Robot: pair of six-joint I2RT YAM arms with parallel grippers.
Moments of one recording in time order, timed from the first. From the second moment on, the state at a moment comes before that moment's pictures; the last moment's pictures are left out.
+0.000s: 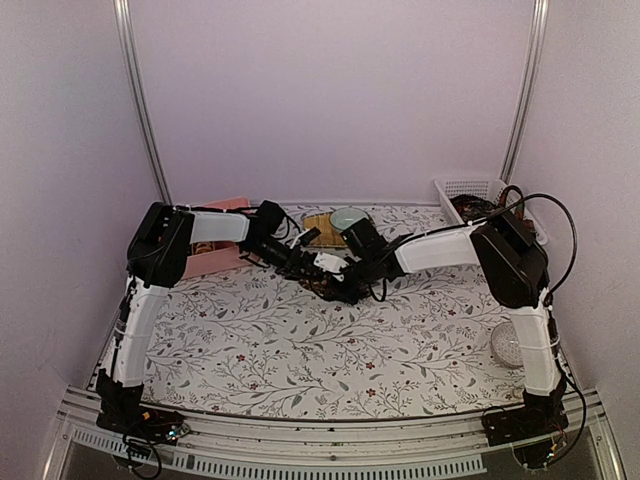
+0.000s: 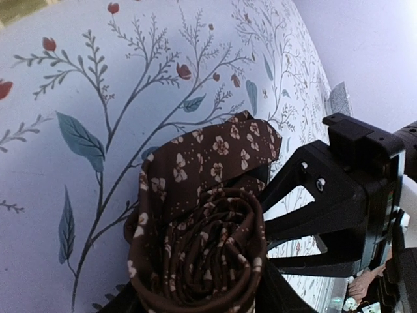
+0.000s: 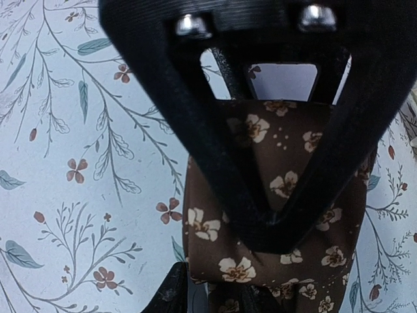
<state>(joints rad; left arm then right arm) -0.48 2.46 1.84 -0.56 0.91 0.00 0.77 2.22 1.52 -0.19 -0.24 -0.45</state>
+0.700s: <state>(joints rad) -0.48 2.48 1.83 -0.56 1.00 0.01 0.77 2.25 1.58 -0.24 -0.24 -0.43</state>
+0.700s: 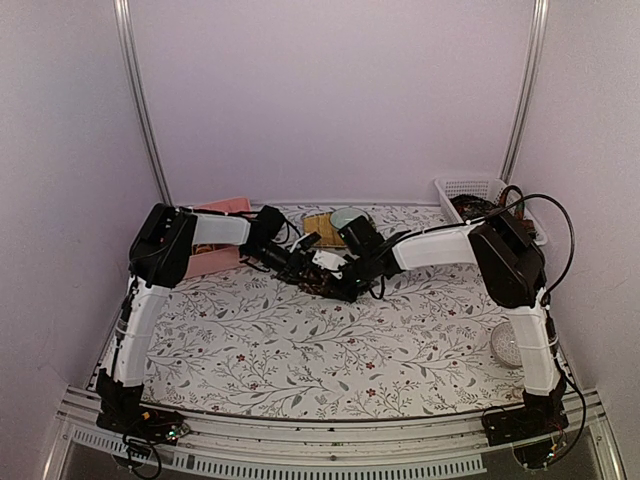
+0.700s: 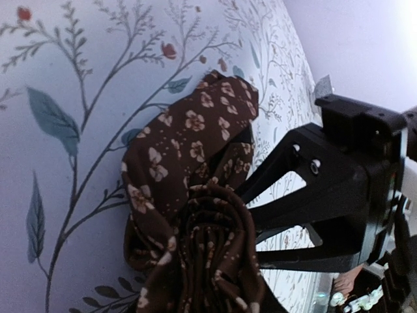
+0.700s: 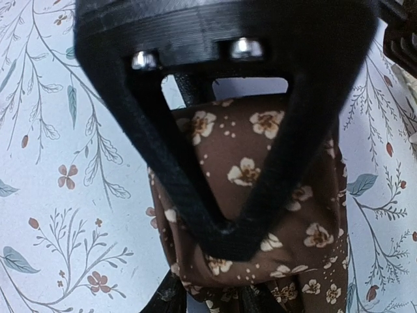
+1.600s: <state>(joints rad) -0.27 2.35 2.02 -0.75 0.75 -0.09 0.72 2.06 1.41 -0.37 -0.31 -0.35</state>
